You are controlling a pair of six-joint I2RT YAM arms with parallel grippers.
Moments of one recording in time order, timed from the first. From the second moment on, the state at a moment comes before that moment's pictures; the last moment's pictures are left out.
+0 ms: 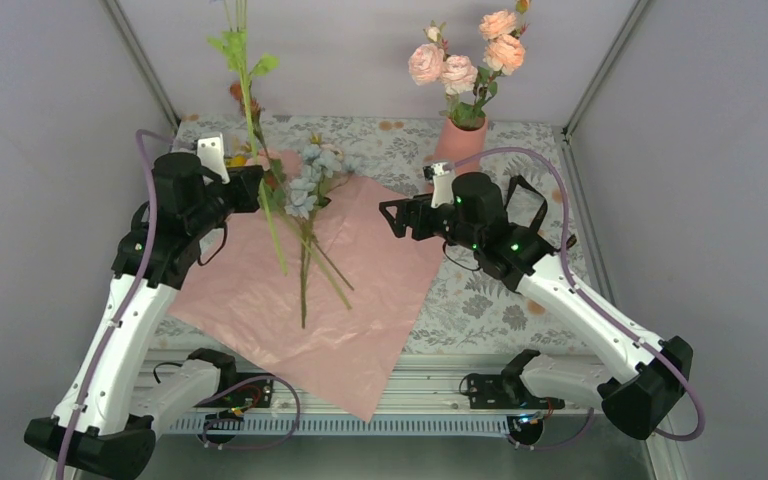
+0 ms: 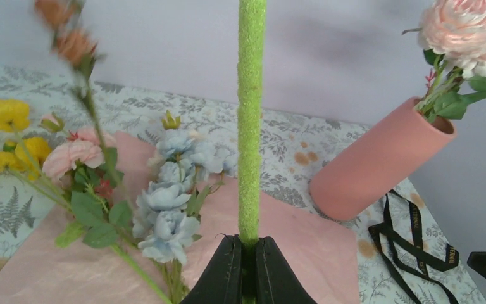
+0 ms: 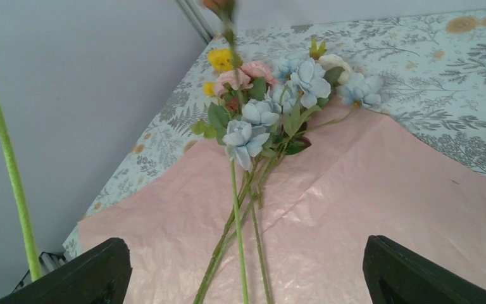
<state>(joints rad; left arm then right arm) -0.24 0.95 1.17 -0.61 0.14 -0.39 0.69 1.13 1.05 -0.35 -0.13 0.47</state>
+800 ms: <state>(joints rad) -0.24 0.94 1.06 -0.41 0.60 -0.35 0.70 1.17 1.11 -0.16 -0.36 0.53</state>
